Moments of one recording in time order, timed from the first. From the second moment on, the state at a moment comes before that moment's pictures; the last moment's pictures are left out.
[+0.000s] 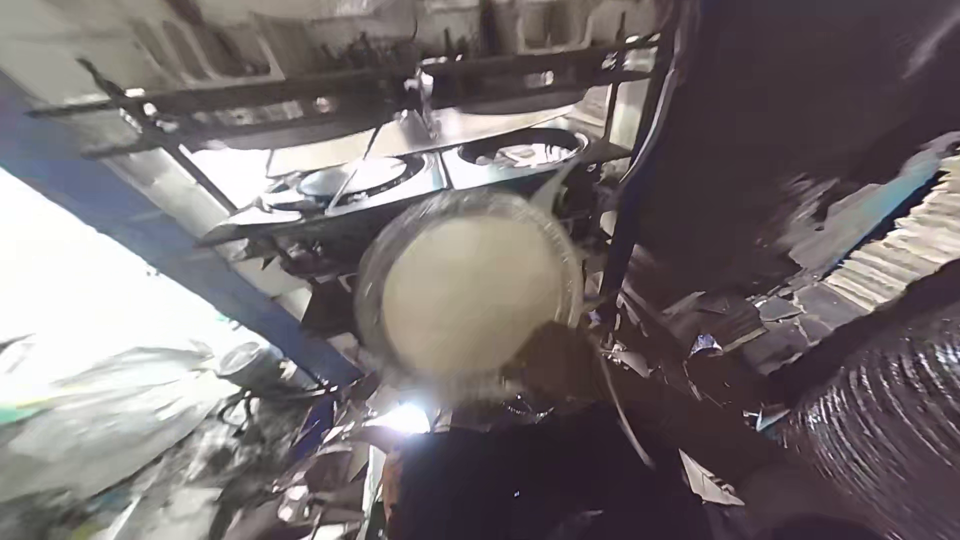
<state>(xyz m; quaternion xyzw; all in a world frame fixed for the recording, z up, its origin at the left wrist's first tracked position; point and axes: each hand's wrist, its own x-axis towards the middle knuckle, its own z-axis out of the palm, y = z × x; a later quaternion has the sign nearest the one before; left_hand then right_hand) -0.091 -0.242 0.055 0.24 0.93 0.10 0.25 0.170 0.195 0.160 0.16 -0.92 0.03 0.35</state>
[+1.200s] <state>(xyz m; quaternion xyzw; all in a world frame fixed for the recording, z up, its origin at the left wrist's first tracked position) 0.041 -0.189 0.041 -0.18 0.54 0.82 -0.05 0.042 0.129 0.007 -0.01 -0.89 0.45 0.03</state>
